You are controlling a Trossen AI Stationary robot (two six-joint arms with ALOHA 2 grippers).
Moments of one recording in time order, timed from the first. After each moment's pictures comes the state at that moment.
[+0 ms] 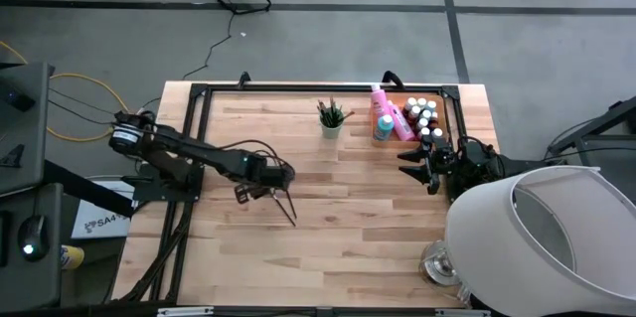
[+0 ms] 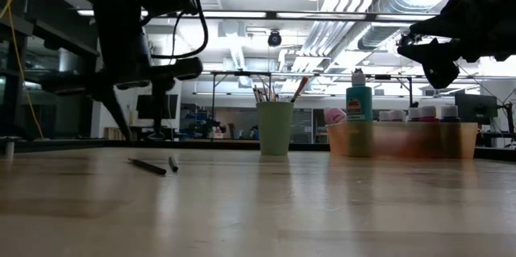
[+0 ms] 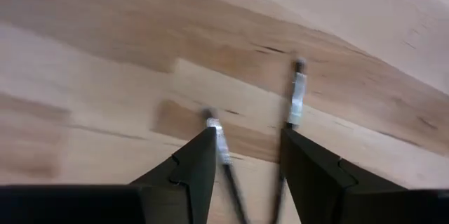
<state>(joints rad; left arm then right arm) -0.13 1.52 0.88 -0.61 -0.13 -2.09 -0.07 0.03 0.01 0.03 0.00 0.41</state>
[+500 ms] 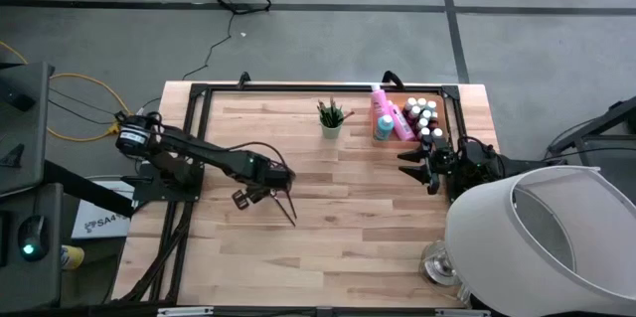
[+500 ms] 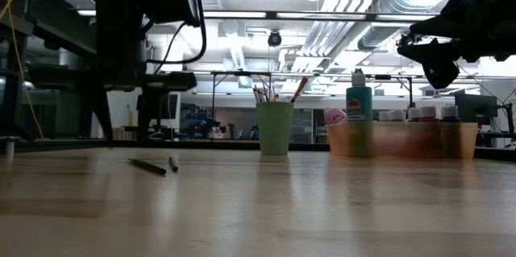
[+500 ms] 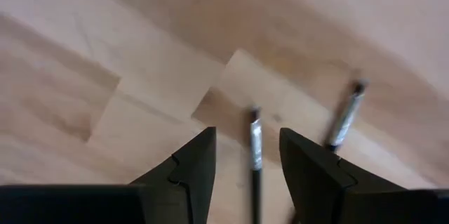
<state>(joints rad) -0.12 1.58 0.93 -0.73 -0.06 -2.29 -0.07 0.03 0.01 0.03 0.00 0.41</state>
